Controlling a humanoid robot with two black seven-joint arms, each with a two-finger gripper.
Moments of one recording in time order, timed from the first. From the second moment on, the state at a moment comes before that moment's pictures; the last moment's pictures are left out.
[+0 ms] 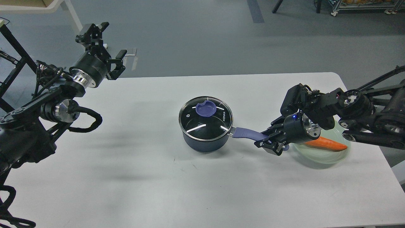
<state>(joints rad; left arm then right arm) -0.85 0.45 -0.55 -0.81 0.16 -0.22 -0.39 1.50 -0.54 -0.68 1.28 -1.54 0.08 0.42</state>
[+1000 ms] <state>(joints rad) -1.07 0.29 -0.07 -1.03 1.71 0.14 -0.39 1.49 -0.54 -0.67 1.28 -1.54 0.08 0.42</state>
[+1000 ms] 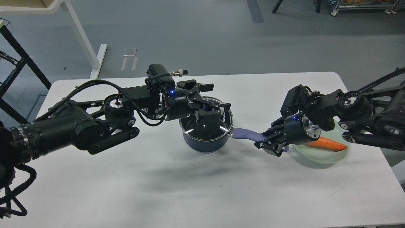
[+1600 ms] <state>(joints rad) -1.08 0.24 0.09 -0.89 1.71 0.24 -0.39 1.49 -0.54 -0.67 1.29 -1.54 0.08 0.42</state>
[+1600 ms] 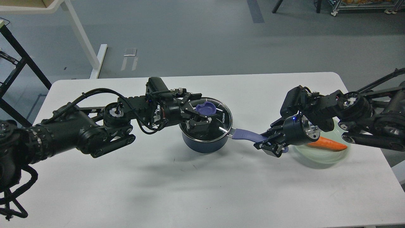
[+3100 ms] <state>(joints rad) -1.10 0.66 0.10 -0.97 1.59 0.26 -0.48 1.49 -0.55 -0.67 1.29 -1.54 0.08 0.42</state>
